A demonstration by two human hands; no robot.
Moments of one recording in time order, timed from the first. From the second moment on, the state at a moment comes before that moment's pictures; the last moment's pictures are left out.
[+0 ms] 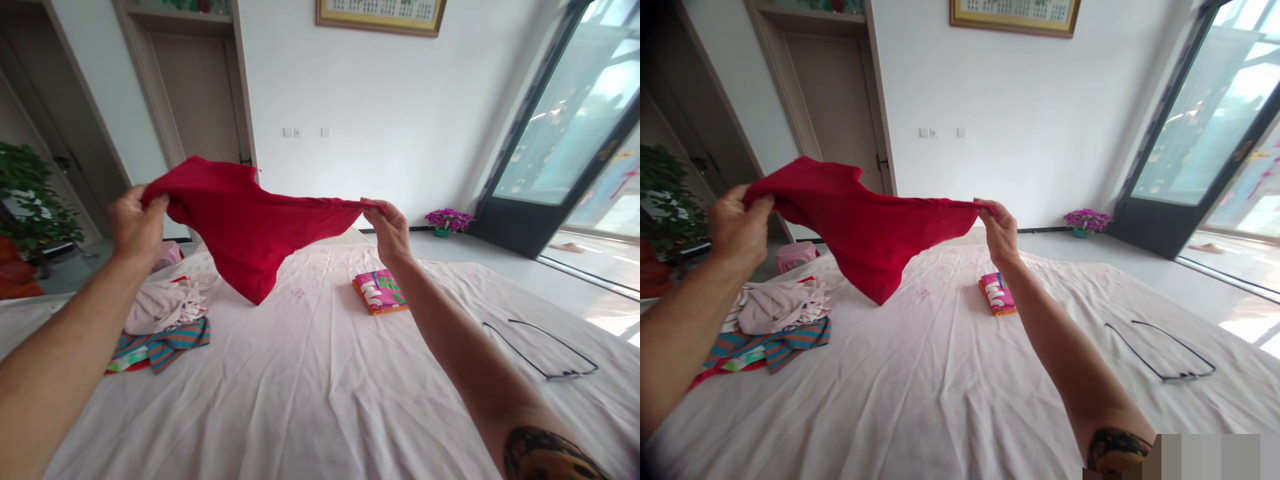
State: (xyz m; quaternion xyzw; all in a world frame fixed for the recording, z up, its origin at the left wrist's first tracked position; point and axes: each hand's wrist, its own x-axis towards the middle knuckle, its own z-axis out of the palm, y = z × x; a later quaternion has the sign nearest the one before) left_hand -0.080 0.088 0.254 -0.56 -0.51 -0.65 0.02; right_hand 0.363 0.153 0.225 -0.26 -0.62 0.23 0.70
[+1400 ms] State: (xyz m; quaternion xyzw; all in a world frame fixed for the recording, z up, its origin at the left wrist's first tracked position) left_hand -0.006 0.064 -0.016 -0.77 -0.63 -0.09 -0.02; right_hand 0.322 0.098 0.002 -0.41 -0.90 0.07 0.08
